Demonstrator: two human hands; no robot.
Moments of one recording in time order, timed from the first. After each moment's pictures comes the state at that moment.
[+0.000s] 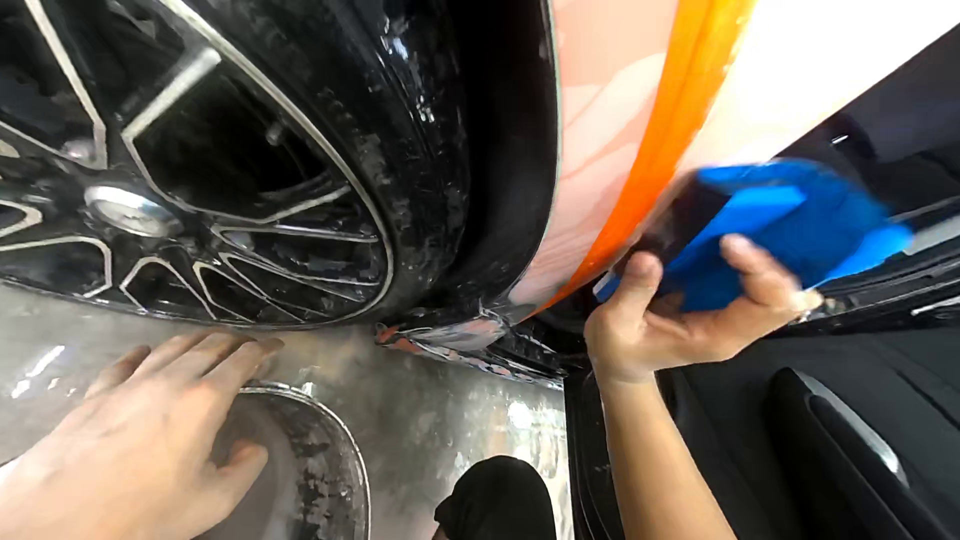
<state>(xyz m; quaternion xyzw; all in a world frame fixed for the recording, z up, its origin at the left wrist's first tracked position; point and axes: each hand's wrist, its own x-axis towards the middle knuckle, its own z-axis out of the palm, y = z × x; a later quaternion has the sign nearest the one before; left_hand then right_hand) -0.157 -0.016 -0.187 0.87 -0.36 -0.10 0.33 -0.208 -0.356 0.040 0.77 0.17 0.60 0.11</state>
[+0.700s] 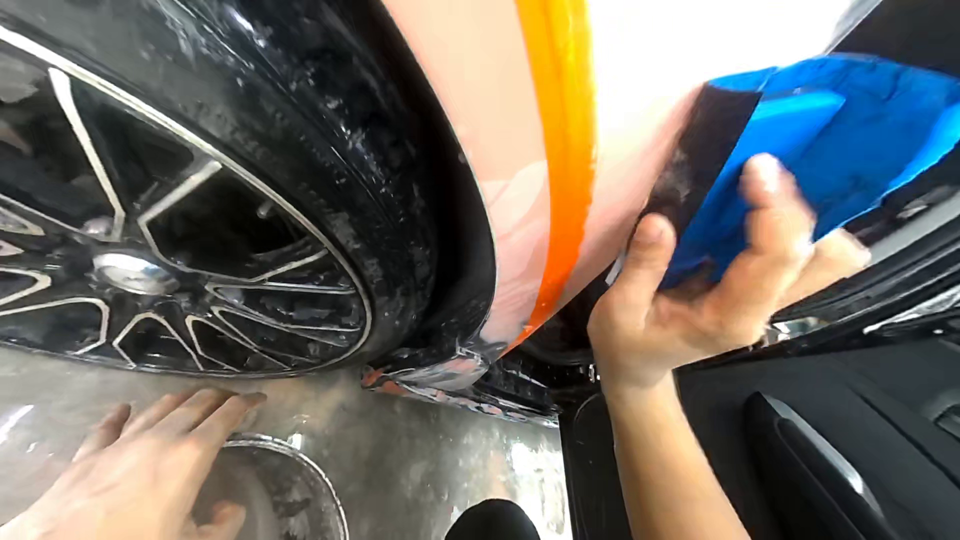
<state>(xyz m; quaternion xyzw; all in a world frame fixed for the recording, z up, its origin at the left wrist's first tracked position) -0.148 -0.008 -0.169 0.85 -0.36 -0.22 0.32 -0.182 -0.319 0.105 0.78 0.17 0.57 0.20</state>
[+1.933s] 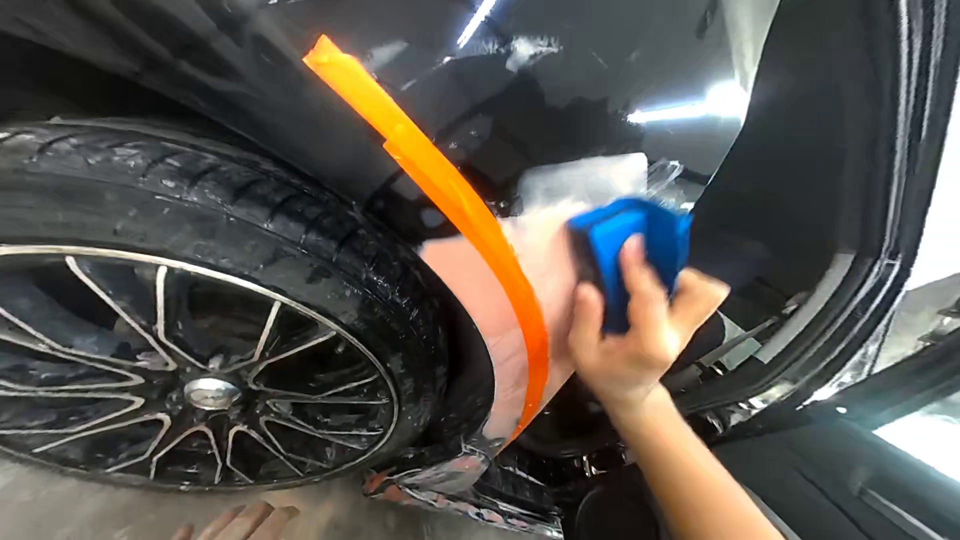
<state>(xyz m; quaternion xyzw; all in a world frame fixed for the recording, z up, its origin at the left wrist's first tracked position) -0.141 0.004 -0.175 0.82 -0.38 -0.20 0.38 -0.127 -0.254 0.172 0.76 0.21 0.55 0.28</state>
